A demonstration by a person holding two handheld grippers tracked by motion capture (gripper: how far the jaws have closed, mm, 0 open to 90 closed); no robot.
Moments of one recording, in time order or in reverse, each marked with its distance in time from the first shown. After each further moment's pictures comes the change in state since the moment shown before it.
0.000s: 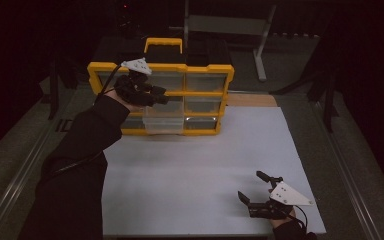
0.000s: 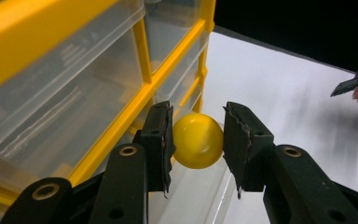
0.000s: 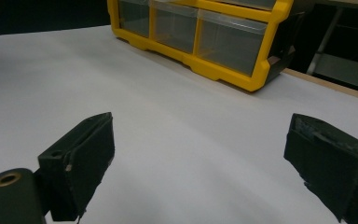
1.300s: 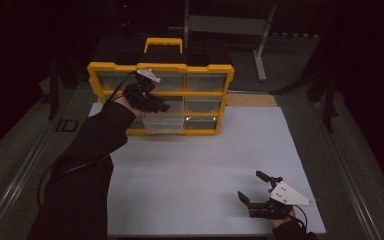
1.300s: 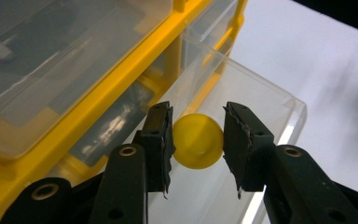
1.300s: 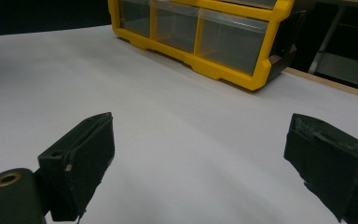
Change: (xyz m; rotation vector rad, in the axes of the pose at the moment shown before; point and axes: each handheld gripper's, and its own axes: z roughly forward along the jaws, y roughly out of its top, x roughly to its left) left arm 0.009 -0.015 0.035 0.174 0.057 -0.110; right arm 0.000 -0.001 0.000 0.004 0.005 0.010
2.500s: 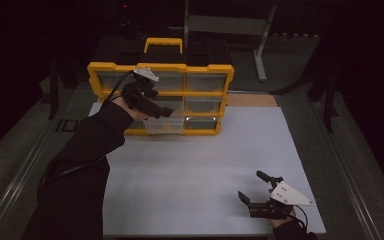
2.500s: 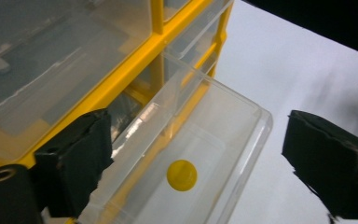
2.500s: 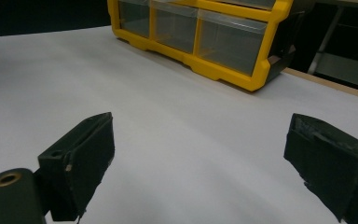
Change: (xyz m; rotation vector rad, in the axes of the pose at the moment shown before) left arm -0.012 0.001 -0.015 -0.070 -0.010 0.008; right arm 0.000 0.000 -0.001 -0.002 -0.001 0.001
